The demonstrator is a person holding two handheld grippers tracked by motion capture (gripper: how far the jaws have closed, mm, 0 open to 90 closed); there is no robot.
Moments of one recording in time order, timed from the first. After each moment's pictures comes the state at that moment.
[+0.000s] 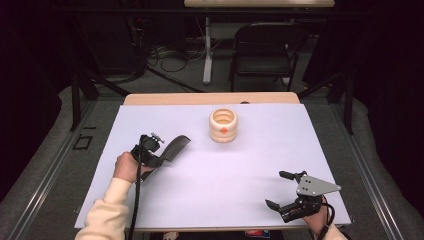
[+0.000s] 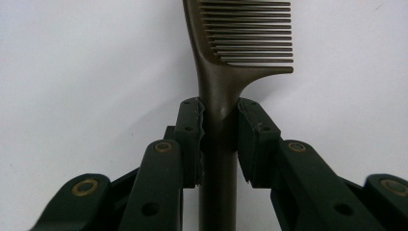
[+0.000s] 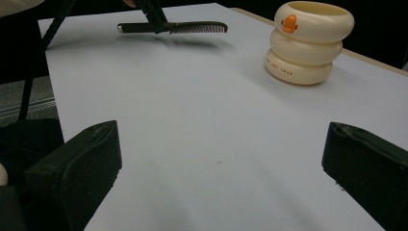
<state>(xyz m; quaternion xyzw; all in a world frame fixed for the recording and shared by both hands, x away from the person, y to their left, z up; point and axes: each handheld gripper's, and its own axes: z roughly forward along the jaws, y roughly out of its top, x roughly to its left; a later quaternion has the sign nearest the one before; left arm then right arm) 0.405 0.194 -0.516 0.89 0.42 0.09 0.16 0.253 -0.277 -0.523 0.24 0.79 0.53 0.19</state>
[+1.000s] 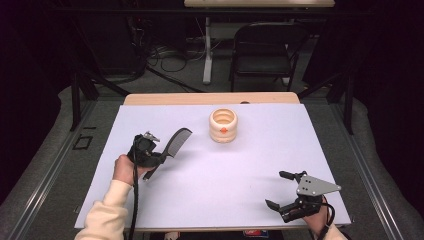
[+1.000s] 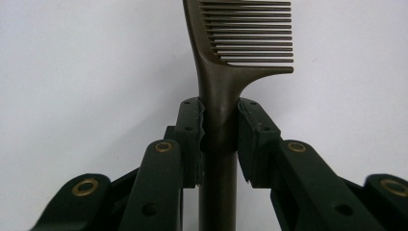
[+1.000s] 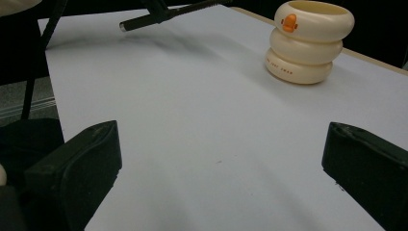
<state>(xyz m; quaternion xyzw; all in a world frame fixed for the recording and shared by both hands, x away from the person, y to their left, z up) 0.391 0.201 -0.505 0.87 0.41 0.10 0.27 0.253 -0.277 -0.523 0.24 0.79 0.53 0.19</state>
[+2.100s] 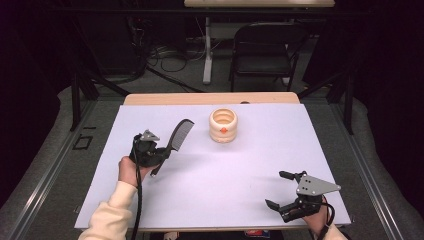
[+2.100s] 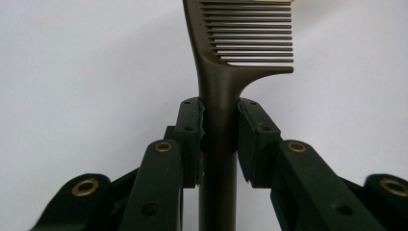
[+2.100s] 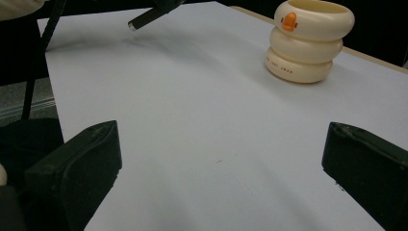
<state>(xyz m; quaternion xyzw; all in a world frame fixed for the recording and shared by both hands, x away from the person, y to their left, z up) 0.383 0.194 -0.501 0.83 0.41 0.13 0.34 0.254 -0.276 -0.523 0.24 0.79 0.53 0.19</state>
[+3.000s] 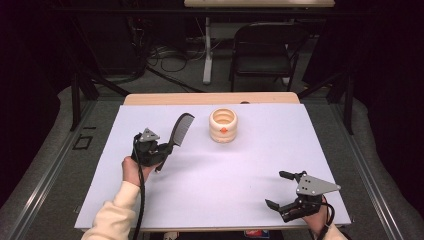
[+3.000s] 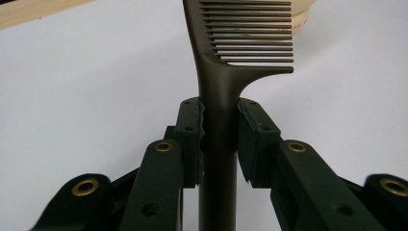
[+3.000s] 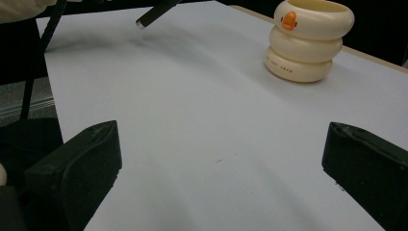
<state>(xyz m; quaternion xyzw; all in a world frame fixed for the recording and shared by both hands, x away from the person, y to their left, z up) 0.382 0.189 -0.501 0.81 0.41 0.17 0.39 0.254 -0.276 -0.523 0.24 0.79 0.53 0.19</state>
